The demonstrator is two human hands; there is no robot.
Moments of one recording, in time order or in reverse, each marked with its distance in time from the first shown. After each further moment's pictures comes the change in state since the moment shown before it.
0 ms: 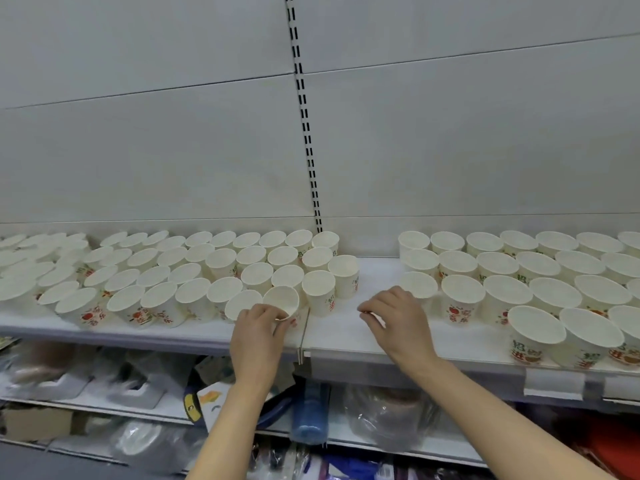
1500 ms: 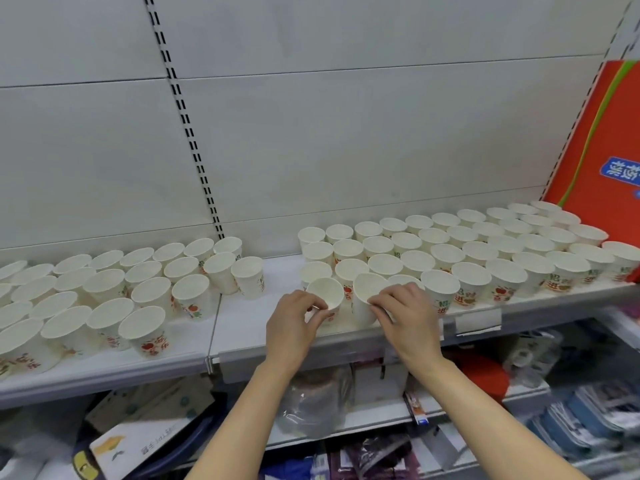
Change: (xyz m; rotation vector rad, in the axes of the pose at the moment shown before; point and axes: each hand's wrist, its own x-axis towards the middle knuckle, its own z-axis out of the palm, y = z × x) left_hand -0.035 0.160 0.068 -0.451 -0.289 0.369; right_hand -0.083 0.059 -0.125 -0.306 0.243 0.125
